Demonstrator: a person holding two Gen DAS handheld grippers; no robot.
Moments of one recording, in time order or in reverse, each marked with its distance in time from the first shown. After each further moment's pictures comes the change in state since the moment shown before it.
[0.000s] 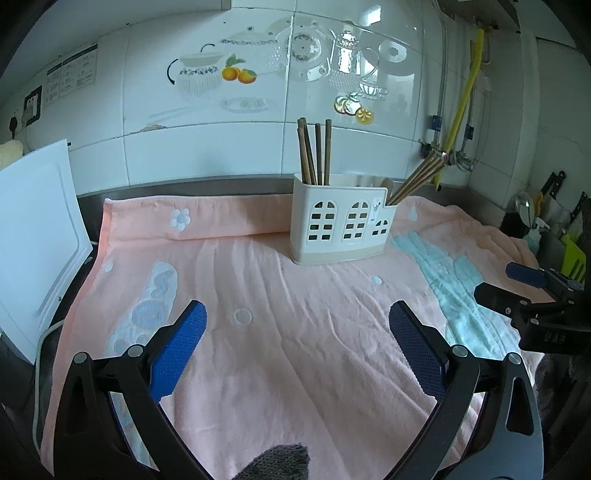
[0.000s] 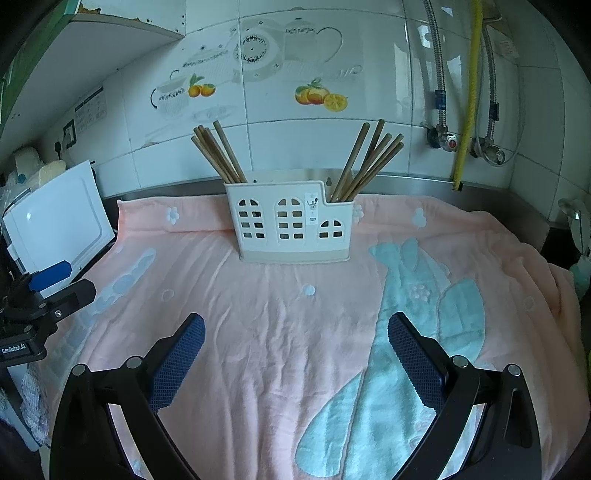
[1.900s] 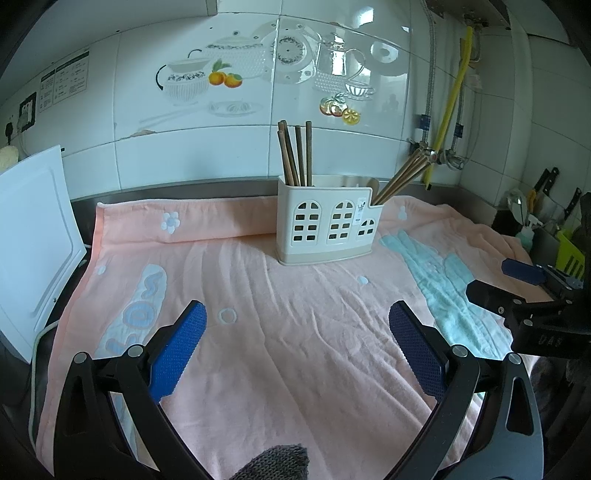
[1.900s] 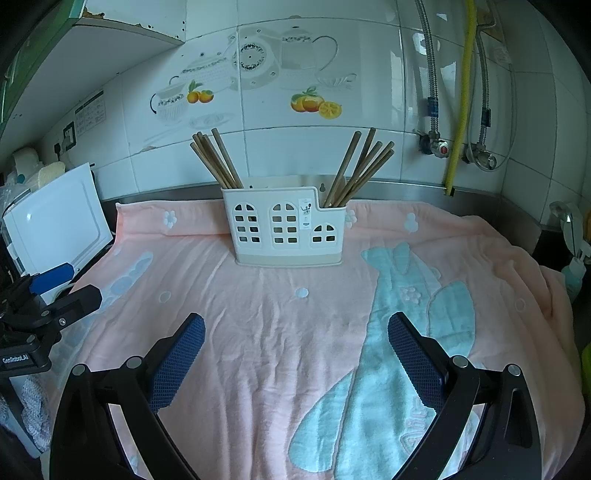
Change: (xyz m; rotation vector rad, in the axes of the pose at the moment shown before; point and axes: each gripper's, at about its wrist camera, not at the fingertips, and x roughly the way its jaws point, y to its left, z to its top) left arm -0.007 -0.018 -0.001 0.013 -0.011 -0.014; right arm -0.013 -0.005 0.000 -0.009 -0.029 -0.015
